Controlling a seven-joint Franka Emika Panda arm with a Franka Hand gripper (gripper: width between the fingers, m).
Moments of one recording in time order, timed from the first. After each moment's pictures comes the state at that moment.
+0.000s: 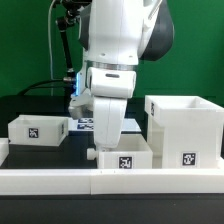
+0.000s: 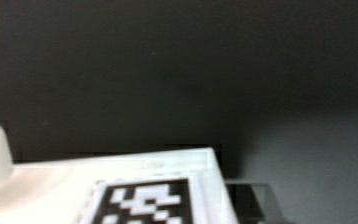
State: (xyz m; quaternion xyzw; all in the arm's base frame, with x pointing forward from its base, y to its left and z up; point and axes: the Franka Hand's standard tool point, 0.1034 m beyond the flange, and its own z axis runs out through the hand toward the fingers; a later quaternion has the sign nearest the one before) arm 0.532 -0.028 0.008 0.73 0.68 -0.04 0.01
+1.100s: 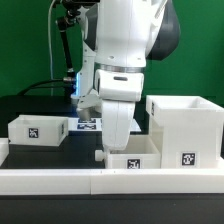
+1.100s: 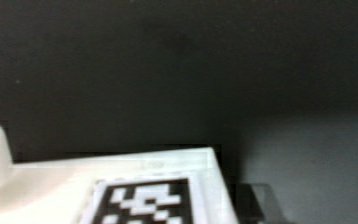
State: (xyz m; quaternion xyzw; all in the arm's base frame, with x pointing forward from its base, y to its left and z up) arm 0.533 -0.012 0.006 0.74 0.68 -0.03 0.01
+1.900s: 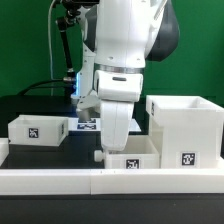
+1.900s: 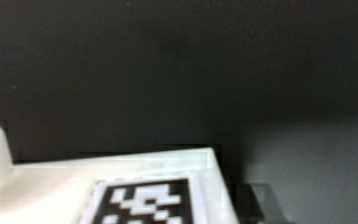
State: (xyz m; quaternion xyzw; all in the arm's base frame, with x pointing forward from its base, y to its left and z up) arm 0.533 -0.011 0.005 0.74 0.67 -0.03 0.01
